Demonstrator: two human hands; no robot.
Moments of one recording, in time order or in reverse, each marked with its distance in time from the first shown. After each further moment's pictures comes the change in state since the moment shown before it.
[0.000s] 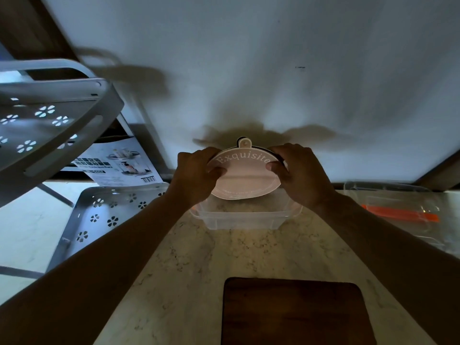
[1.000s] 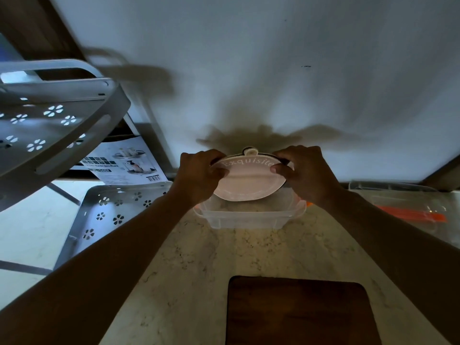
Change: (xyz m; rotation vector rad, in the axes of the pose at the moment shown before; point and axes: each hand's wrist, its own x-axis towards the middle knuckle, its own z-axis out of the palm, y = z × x) left_hand -0.002 0.001 -0.005 0.030 -0.048 -0.038; right_hand 0.000 0.003 -0.003 0.068 -0.055 0.024
